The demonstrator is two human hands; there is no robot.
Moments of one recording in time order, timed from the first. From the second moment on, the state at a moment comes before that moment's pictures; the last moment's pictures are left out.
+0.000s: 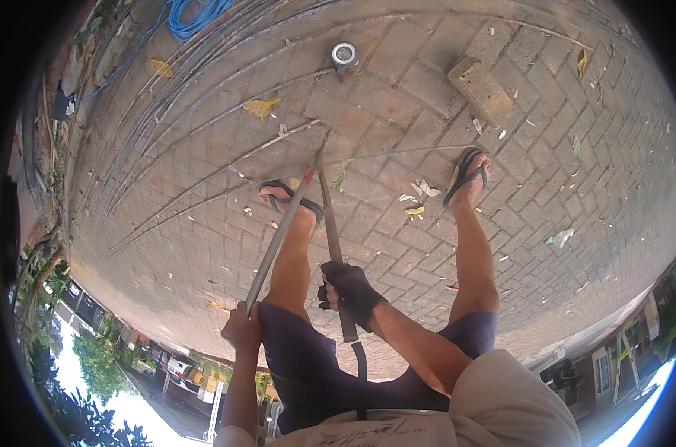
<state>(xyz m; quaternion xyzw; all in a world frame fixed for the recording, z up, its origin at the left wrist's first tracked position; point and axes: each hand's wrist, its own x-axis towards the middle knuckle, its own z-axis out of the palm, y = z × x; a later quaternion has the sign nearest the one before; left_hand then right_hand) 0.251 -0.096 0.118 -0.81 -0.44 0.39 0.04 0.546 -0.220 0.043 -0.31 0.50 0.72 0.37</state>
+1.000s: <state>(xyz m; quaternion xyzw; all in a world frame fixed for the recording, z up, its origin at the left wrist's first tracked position) 0.221 -0.042 0.125 -0.84 -0.40 0.35 -0.05 0.562 -0.245 0.015 -0.33 0.38 0.82 0.27</state>
